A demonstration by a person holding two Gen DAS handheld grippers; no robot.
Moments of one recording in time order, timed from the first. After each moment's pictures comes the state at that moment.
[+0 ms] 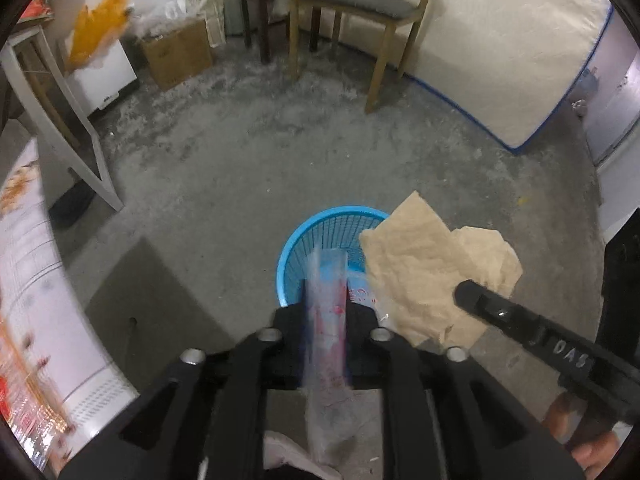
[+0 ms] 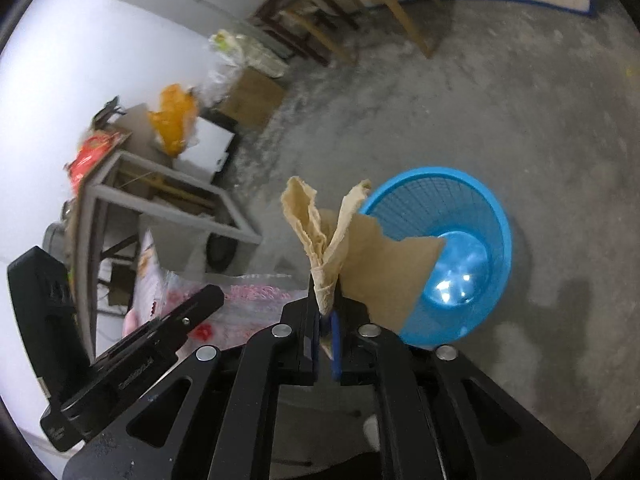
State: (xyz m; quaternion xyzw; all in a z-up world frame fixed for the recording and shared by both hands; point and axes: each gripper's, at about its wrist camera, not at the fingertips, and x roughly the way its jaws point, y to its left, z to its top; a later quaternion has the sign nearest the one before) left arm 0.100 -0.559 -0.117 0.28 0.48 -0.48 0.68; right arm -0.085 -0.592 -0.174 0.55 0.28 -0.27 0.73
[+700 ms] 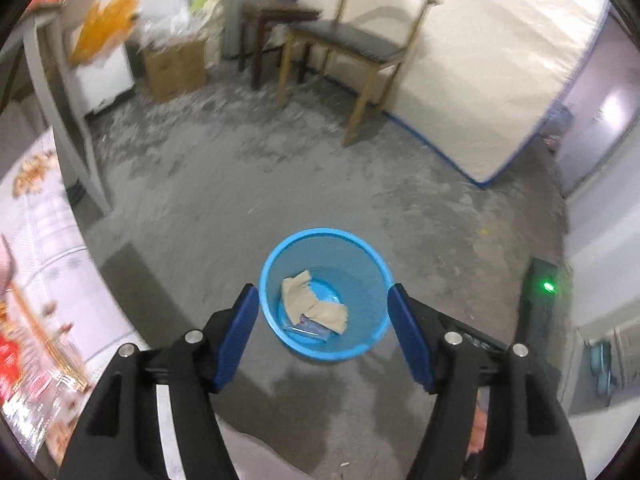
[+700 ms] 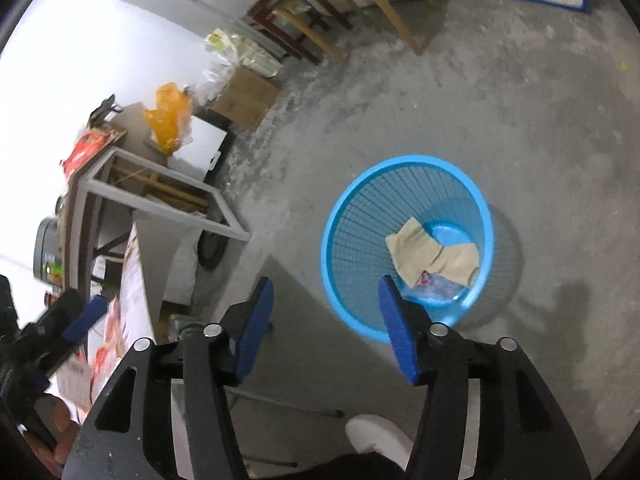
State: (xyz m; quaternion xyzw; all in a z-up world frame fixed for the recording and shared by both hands) left arm 0.085 -0.489 -0.034 0.20 0.45 -0.54 0.68; right arm -0.119 -0.568 -0.179 0.54 0.28 -0.27 0.75
